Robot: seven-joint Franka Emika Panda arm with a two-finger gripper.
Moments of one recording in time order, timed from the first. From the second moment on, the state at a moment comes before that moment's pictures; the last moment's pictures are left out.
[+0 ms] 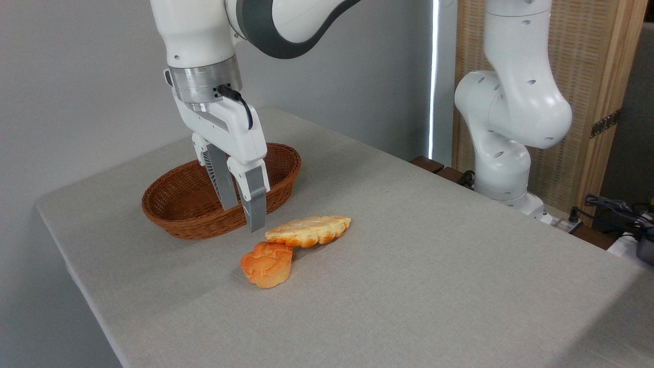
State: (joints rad) arm -0.18 0.03 0.00 -1.78 0.02 1.85 0.62
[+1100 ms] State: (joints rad) arm -0.18 -0.01 0.00 -1.99 0.02 1.93 0.62
